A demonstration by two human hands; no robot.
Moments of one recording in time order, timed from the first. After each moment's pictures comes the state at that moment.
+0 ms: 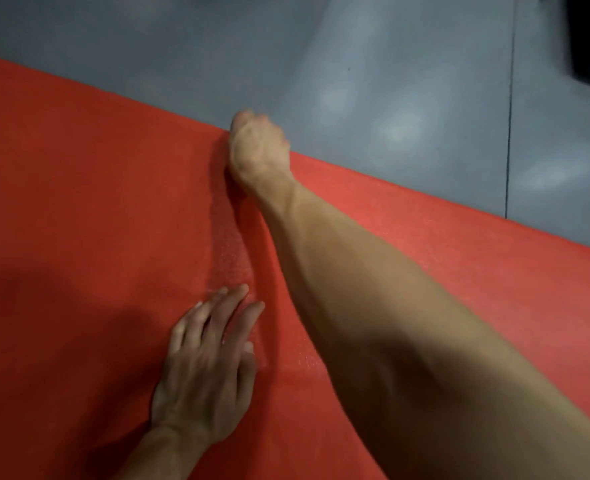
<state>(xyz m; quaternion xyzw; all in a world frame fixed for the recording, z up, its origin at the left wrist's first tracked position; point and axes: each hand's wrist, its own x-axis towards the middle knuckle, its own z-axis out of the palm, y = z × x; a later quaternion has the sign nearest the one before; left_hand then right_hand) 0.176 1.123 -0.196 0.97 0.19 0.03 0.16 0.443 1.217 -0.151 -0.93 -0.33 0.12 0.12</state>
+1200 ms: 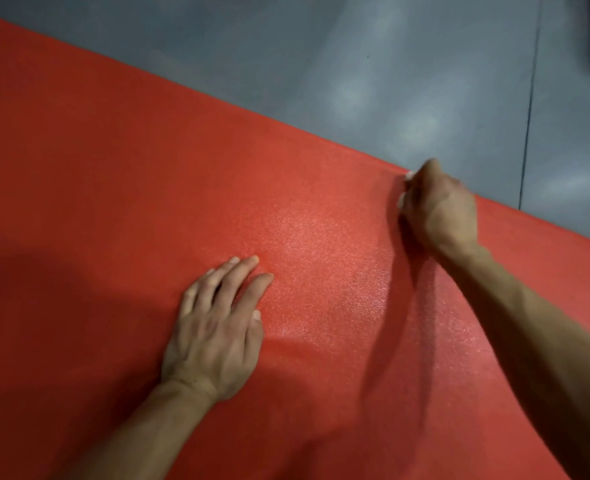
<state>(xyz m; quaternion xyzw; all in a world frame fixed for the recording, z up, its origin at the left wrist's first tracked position) 0.179 1.118 -0.193 0.96 0.22 0.03 0.14 0.495 0.985 -0.175 -0.95 -0.29 -0.03 0.12</state>
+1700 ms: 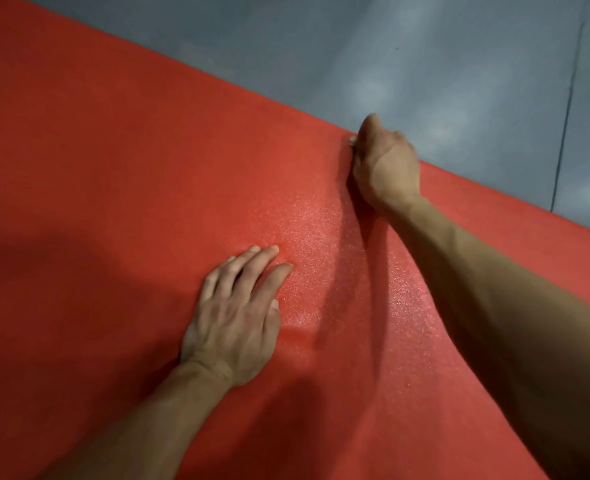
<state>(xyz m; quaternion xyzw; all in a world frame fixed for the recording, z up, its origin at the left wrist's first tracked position) 0.177 1.118 -0.190 0.96 0.23 0.01 0.14 0.471 1.090 -0.178 -0.92 -0.37 -0.01 0.16</state>
